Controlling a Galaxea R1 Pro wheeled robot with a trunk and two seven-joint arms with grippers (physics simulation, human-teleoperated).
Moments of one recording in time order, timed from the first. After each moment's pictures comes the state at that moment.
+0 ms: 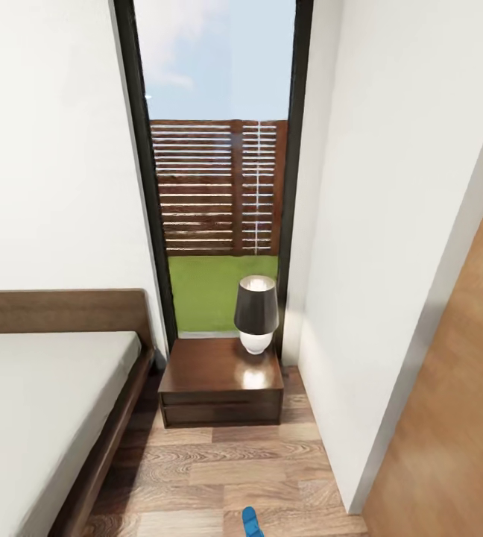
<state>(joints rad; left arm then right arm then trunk) -0.15 0.01 -0.21 -0.06 0.38 -0.28 0.11 -0.31 -0.04 -0.09 0.03 0.01 -0.13 -0.06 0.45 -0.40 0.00</state>
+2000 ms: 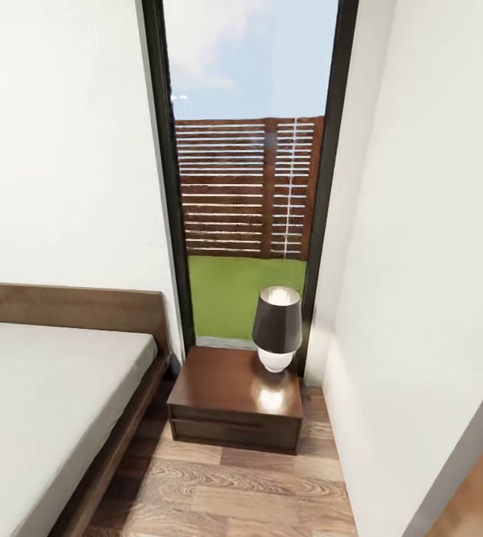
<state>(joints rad) -0.15 0.00 -0.21 -0.06 0.38 -0.28 0.10 -0.31 -0.04 -0.09 0.03 0.01 -0.13 -0.06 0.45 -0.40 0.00</state>
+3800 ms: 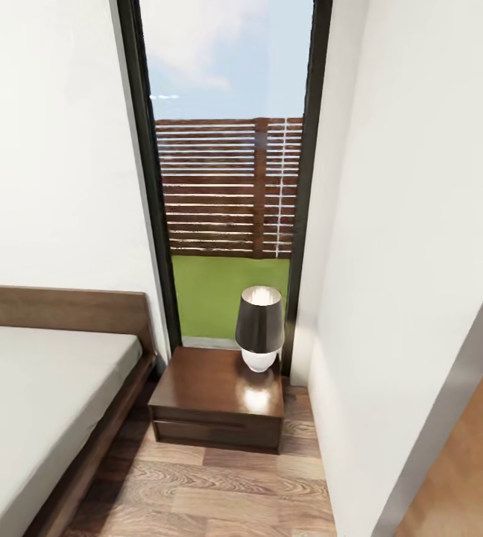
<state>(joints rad) -0.15 0.00 -0.22 -0.06 0.38 -0.28 0.10 -0.31 -0.04 -0.09 0.03 0.01 -0.13 -0.06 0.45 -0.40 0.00</state>
